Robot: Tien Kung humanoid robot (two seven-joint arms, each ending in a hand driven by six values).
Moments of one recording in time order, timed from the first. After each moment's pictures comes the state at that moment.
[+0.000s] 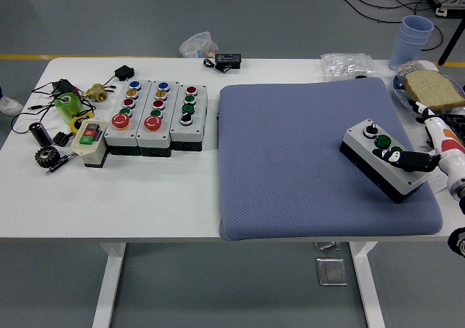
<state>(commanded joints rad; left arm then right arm) -0.01 0.00 -1.51 -0.18 1.44 0.22 0.29 0.31 -0.46 1.05 1.53 -1.77 -0.31 -0.45</state>
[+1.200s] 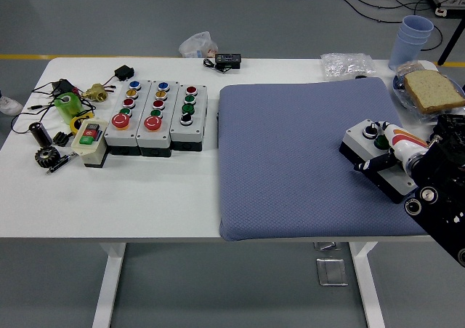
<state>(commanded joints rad) -0.01 0.00 -1.51 -0.18 1.42 0.23 0.29 0.61 -0.37 0.82 1.18 -1.75 -0.09 -0.65</state>
